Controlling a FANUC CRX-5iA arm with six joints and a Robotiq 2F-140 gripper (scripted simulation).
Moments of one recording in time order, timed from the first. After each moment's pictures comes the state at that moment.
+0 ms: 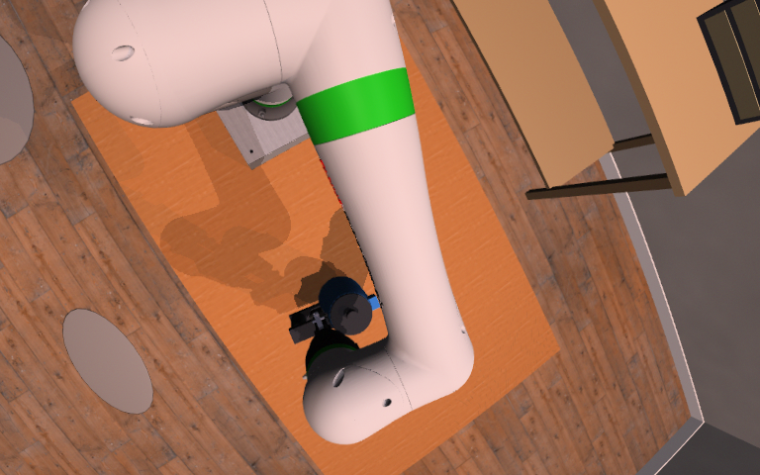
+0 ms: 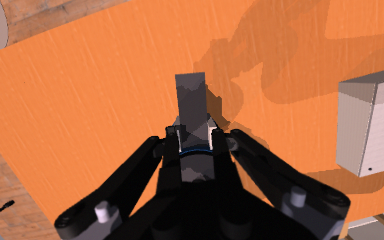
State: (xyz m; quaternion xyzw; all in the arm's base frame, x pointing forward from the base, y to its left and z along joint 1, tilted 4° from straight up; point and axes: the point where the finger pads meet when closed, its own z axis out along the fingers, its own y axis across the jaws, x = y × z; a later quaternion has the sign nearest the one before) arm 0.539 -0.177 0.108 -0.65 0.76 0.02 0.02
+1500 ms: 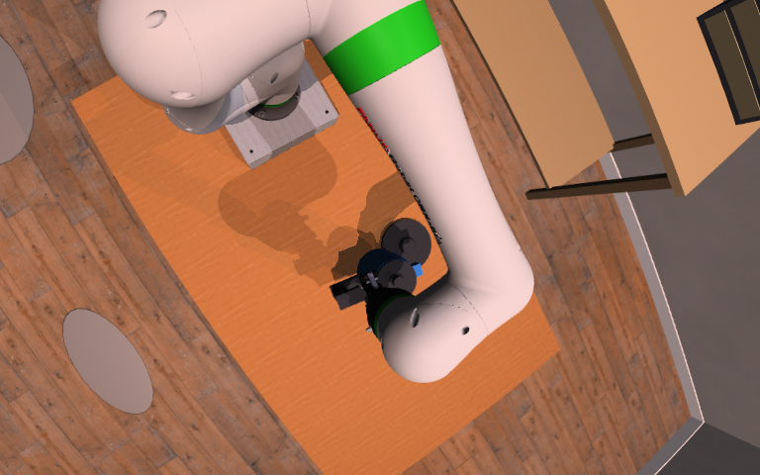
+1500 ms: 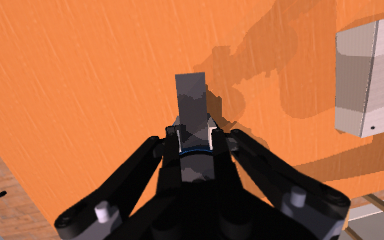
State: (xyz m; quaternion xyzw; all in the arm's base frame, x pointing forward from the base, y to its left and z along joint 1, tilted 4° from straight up) arm 0.528 -0.052 0.116 -0.65 0.76 0.02 0.02
